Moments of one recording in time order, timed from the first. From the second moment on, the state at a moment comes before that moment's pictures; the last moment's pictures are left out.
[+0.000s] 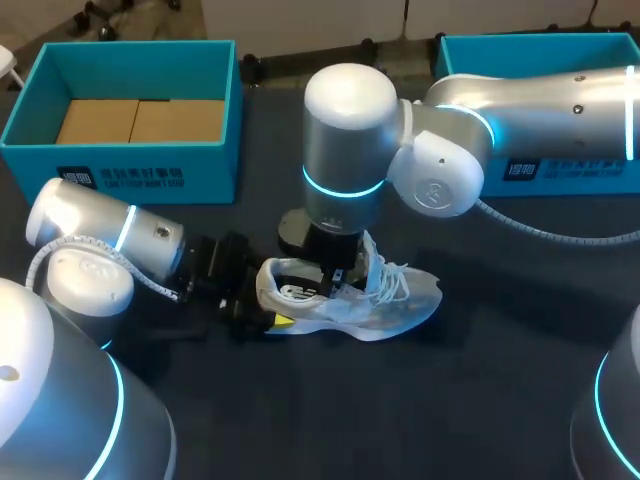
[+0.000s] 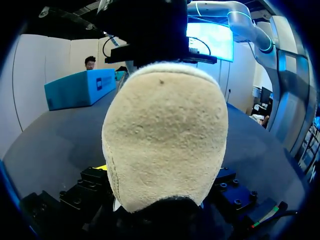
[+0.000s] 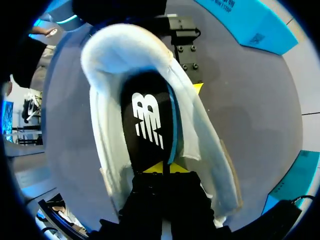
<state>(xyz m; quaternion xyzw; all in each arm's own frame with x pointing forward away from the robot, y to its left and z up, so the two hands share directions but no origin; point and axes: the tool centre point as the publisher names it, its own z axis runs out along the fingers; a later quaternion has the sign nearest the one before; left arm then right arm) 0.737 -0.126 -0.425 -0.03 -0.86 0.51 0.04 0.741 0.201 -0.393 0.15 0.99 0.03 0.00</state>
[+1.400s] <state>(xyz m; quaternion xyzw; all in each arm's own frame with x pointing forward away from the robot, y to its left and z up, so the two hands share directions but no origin) 0.737 -0.125 -0.425 -0.02 -0.86 0.51 0.04 0.751 0.186 -0.319 0.08 0.99 0.05 0.05</state>
